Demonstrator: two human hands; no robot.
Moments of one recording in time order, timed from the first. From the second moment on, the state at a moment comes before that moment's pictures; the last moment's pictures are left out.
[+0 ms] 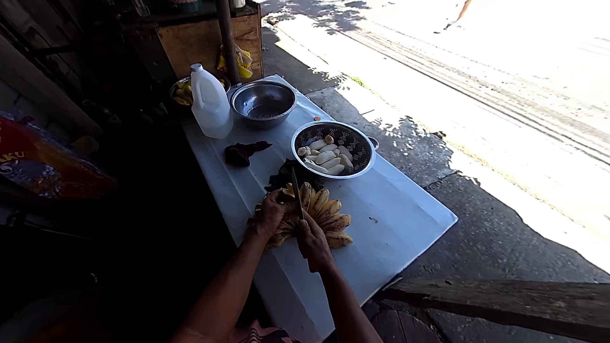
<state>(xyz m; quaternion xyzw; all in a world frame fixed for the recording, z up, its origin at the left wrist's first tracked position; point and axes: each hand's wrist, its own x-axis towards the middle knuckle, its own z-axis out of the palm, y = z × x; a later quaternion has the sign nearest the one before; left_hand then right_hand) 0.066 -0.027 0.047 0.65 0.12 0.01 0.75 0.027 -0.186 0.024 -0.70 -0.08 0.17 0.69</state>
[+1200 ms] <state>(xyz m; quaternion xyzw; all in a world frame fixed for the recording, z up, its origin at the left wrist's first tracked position) 0.023 -0.015 0.052 0.34 0.15 0.04 0.93 -0.002 -0.163 0.046 -0.85 -0.17 -0.03 0.49</state>
